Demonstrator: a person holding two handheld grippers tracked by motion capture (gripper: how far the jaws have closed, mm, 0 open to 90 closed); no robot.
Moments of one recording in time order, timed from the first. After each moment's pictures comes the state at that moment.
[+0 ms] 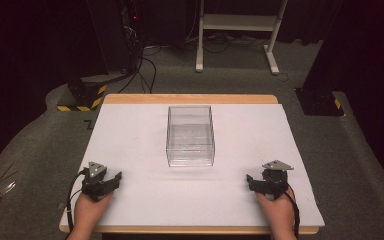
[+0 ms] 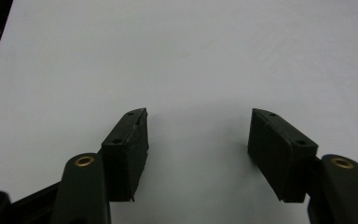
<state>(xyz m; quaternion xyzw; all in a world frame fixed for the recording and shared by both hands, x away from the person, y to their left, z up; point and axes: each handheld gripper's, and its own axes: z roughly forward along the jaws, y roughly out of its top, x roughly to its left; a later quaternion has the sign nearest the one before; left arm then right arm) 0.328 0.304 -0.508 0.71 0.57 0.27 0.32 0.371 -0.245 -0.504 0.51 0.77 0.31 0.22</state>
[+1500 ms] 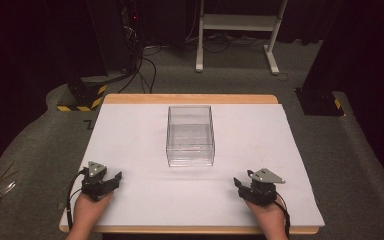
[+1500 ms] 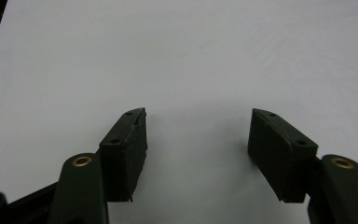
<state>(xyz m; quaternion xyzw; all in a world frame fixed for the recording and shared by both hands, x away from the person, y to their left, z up) 0.329 0.305 -0.508 0.71 0.57 0.27 0.32 0.333 -0.202 -0.488 0.43 0.78 0.39 0.23</state>
